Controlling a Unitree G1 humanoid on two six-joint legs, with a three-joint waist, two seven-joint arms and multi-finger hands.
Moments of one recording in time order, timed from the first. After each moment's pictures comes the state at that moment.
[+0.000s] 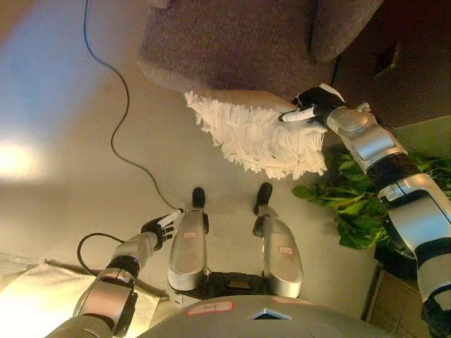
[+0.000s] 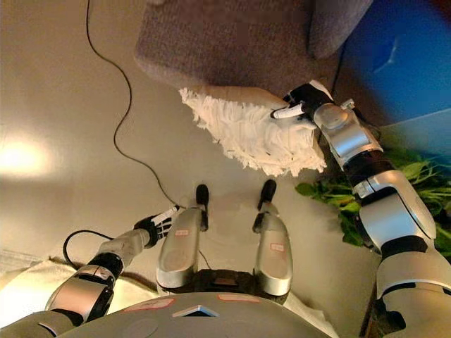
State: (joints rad) left arm -0.22 0.34 -0.20 1.07 -0.53 0.27 0.03; right arm -0.87 -0.66 0.59 0.67 0.23 0.35 0.16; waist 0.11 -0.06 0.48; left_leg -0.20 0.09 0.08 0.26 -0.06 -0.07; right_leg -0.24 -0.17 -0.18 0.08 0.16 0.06
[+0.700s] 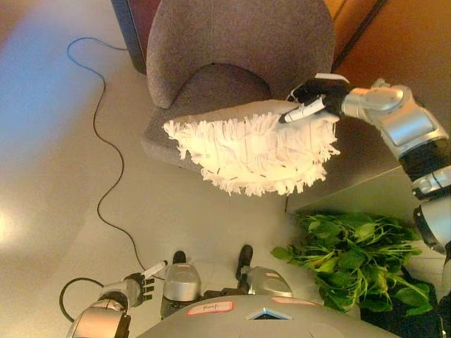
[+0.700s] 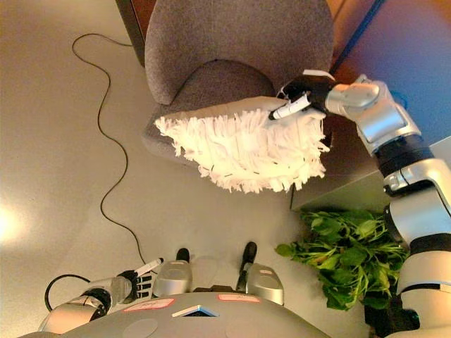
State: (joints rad) left arm -0.04 0.34 -0.08 1.24 -0.35 0.33 0.01; right arm -1.03 -0.80 0.68 0.65 0.27 0.30 0.53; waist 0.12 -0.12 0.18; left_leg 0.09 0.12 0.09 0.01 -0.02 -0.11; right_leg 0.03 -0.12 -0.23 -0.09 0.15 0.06
